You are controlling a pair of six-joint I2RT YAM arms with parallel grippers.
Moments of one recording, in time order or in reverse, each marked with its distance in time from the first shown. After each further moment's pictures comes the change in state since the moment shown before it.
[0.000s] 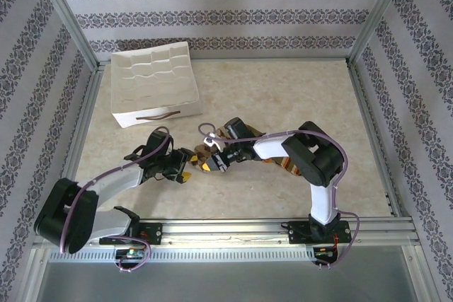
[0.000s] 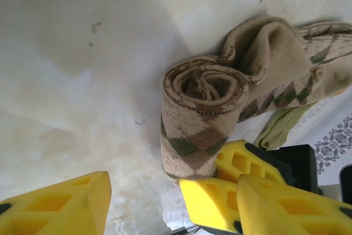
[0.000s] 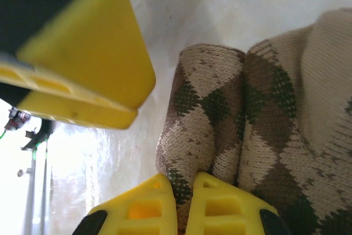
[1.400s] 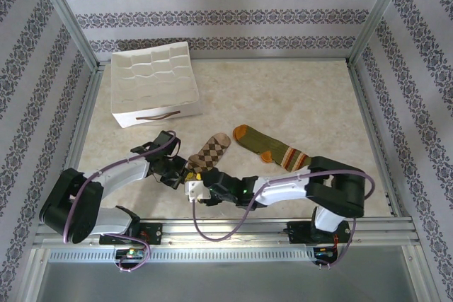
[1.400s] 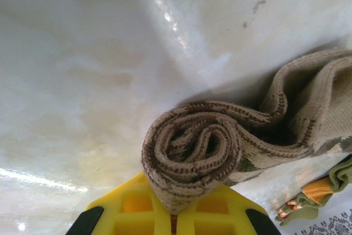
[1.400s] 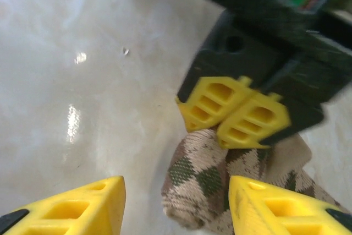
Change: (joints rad) left arm -0.046 0.062 0.105 -0.325 -0.037 0.004; right arm 0.566 -0.267 -0.208 0.103 1.044 -0.669
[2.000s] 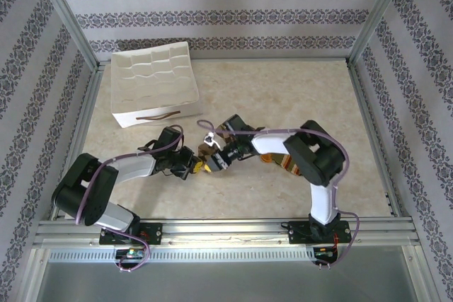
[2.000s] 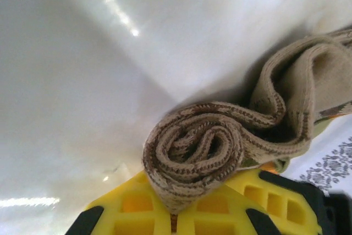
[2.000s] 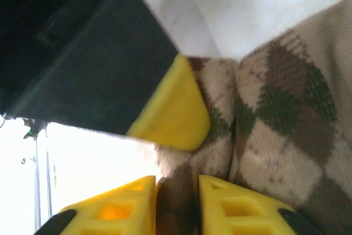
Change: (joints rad) left arm 0.006 0.119 -0.025 0.347 0.053 0.013; right arm -0.534 0.193 0.234 -0.318 -0.948 0.550
